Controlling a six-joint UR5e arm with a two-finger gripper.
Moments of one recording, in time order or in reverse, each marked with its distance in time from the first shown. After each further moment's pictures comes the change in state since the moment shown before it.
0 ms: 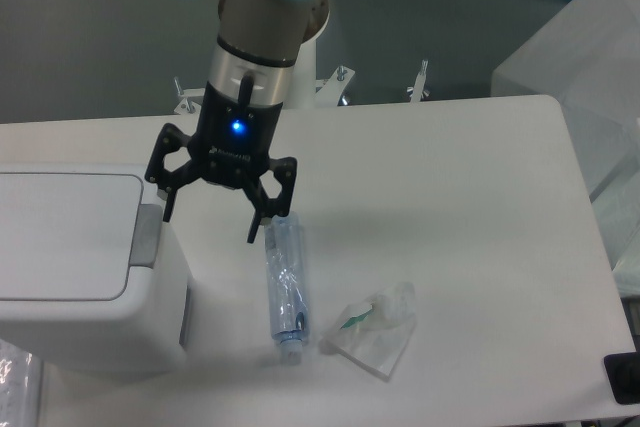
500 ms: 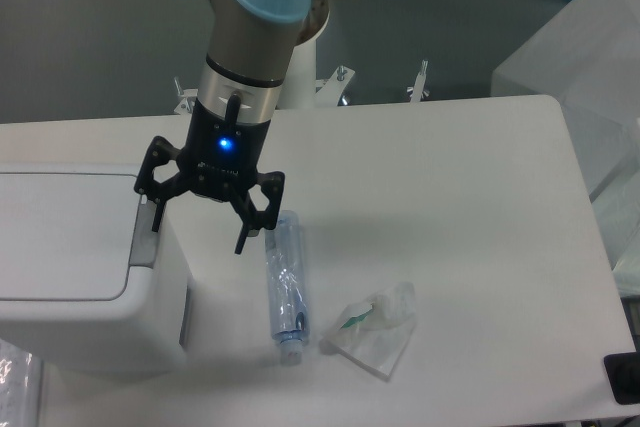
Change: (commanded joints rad) arm -0.014 -0.015 0.000 0.000 0.000 0.002
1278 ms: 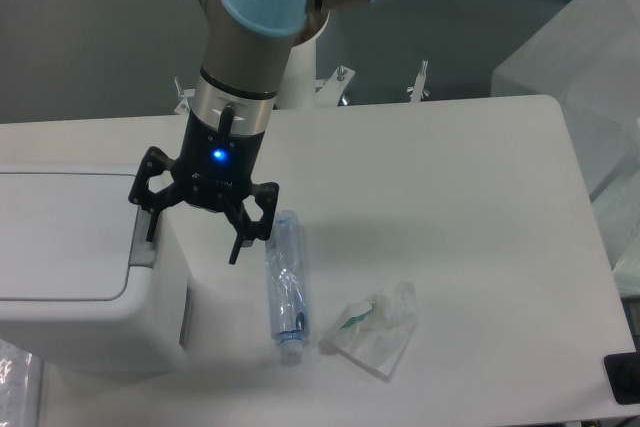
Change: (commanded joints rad) arm -0.011 -0.014 -0.003 0.043 0.000 -0.009
